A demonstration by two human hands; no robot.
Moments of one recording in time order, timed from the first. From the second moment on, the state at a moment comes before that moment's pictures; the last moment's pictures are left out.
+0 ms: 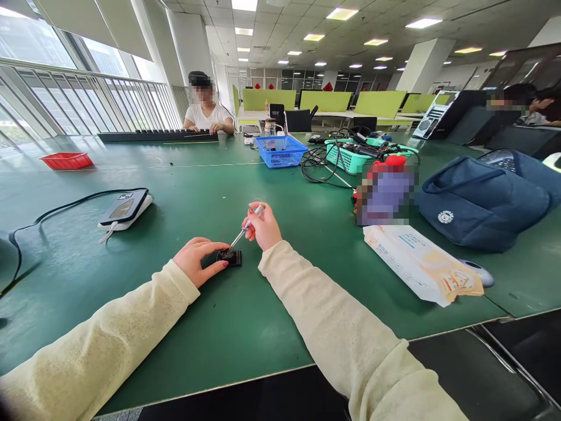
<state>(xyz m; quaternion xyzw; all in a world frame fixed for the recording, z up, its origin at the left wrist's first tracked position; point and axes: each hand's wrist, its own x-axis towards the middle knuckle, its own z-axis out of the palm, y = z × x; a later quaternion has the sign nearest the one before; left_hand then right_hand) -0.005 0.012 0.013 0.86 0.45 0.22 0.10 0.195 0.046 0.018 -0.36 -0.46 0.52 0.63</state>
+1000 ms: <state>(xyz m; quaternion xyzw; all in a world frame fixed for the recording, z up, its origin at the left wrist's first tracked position) -0.002 0.018 0.008 0.85 0.48 0.22 0.08 0.197 0.041 0.026 -0.37 -0.41 0.49 0.68</state>
